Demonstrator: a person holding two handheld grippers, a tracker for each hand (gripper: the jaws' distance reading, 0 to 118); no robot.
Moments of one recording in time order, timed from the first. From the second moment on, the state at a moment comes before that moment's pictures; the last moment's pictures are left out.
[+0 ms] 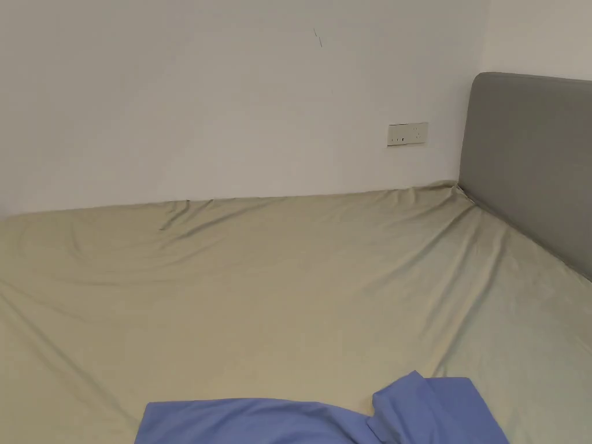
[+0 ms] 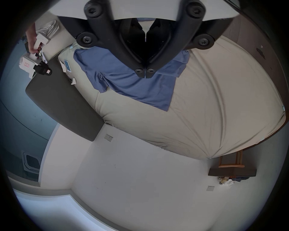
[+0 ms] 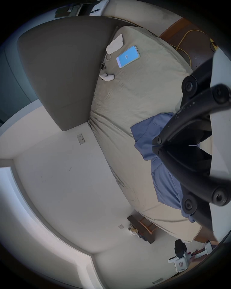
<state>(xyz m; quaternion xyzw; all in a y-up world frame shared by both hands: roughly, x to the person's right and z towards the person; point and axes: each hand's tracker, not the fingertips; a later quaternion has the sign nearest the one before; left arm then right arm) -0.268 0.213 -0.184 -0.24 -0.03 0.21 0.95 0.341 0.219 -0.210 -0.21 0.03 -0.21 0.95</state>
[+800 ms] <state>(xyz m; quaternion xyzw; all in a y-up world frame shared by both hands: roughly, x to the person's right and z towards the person) -0.286 0.142 -0.528 -0.38 -0.01 0.15 0.91 0.323 0.196 -0.280 -0.25 0.03 -0.16 0.95</state>
